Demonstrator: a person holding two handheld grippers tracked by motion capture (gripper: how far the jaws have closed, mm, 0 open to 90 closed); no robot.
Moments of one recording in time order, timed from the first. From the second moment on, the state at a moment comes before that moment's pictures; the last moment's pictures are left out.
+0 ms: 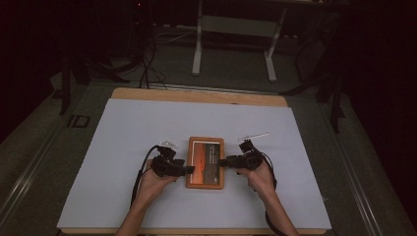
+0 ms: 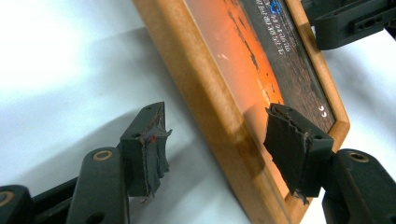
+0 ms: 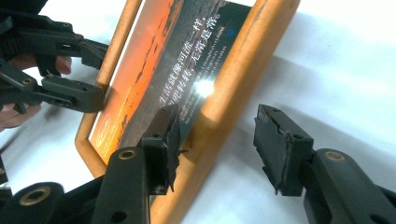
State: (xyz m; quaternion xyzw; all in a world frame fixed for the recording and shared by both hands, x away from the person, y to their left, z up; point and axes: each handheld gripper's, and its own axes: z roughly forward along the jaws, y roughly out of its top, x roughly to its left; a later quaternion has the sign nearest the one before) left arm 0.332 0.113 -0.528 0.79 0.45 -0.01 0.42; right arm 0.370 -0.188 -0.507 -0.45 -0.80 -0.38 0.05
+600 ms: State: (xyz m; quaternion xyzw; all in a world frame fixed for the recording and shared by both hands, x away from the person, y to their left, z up) left arm 0.296 0.146 -0.505 0.76 0.47 0.08 0.45; right arm 0.342 -0.200 -0.507 -0.44 -0.81 -0.38 -0.04
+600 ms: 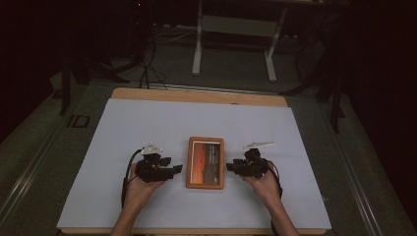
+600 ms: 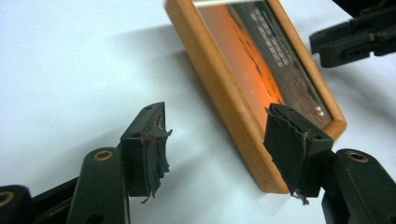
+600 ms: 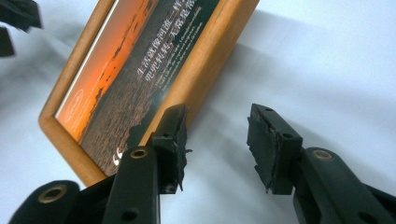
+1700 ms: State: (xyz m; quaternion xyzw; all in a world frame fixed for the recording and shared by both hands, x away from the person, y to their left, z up) left arm 0.271 0.132 -0.501 0.76 0.44 0.12 0.46; right arm 0.335 -0.165 -0.481 -0.37 -0.81 -0.43 -0.11
